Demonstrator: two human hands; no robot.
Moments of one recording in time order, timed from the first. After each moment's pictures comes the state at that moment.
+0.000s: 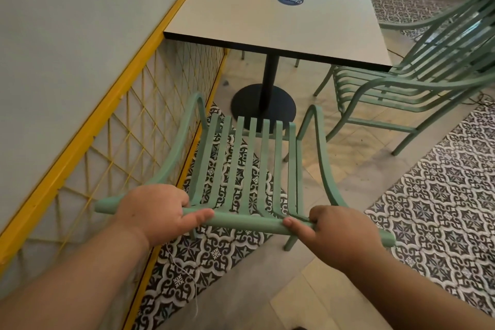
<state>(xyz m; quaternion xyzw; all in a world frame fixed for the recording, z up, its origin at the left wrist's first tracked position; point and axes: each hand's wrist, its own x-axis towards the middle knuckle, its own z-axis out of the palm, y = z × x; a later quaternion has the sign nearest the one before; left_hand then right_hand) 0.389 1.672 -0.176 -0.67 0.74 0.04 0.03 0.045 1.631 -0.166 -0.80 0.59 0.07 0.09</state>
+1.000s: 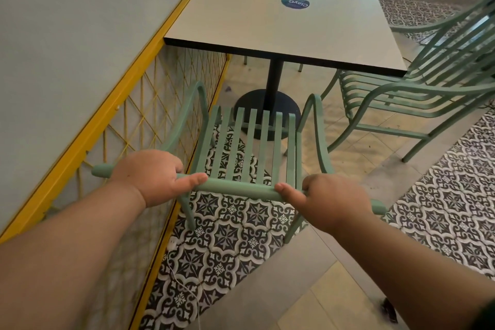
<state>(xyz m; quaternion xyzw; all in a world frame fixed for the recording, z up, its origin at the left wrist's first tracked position) 0.439 1.574 -0.180 -0.67 0.74 0.00 0.03 0.096 1.544 -0.177 -0.80 0.59 0.03 0.09</state>
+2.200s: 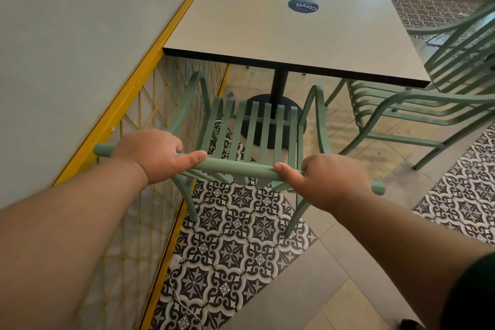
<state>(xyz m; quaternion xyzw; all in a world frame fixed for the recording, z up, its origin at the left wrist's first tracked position) 0.480 1.472 -0.173 -0.67 0.74 -0.01 0.04 0.142 1.446 -0.182 -0.81 0.59 0.00 0.05</state>
